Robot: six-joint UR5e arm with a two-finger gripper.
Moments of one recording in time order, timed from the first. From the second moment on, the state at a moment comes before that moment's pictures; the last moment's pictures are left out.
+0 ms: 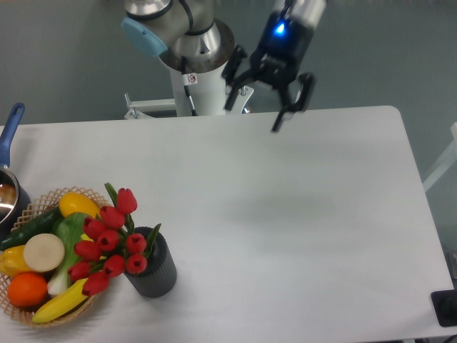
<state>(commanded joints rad) 2.77 -1.49 -1.93 -1.12 0.65 1.37</state>
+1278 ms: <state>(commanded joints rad) 2.53 -1.81 -1.75 -0.95 0.67 1.29</state>
